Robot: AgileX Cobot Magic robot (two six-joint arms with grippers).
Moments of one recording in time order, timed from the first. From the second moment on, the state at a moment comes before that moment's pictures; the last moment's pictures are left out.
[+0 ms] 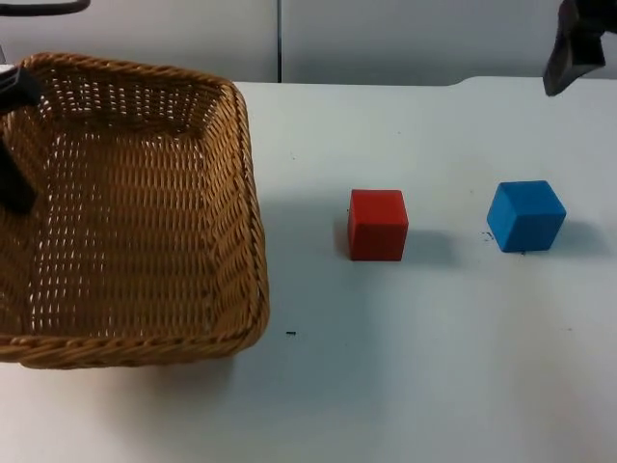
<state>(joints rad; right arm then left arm) 0.15 1.80 -1.33 -0.01 0.70 0.02 0.08 1.76 -1.03 -0.62 0.82 0.36</state>
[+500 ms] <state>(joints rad) 0.19 2.00 -1.33 0.00 0.66 0.06 0.08 1.77 -1.10 -0.64 0.87 0.36</state>
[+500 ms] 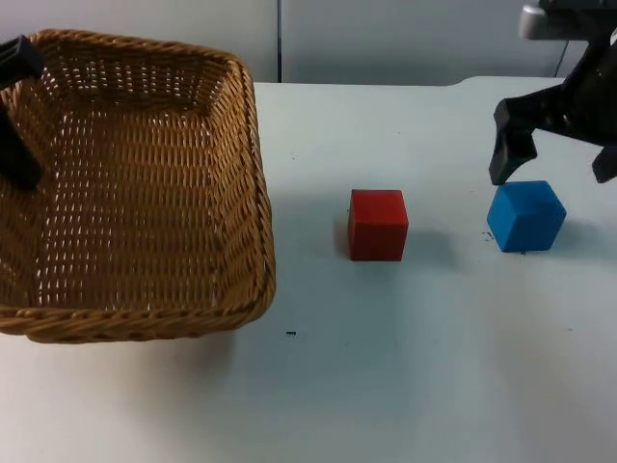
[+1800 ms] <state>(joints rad) 0.19 2.14 -1.33 -0.02 0.54 0.18 0.08 1.77 -1.10 -0.64 0.89 0.36</state>
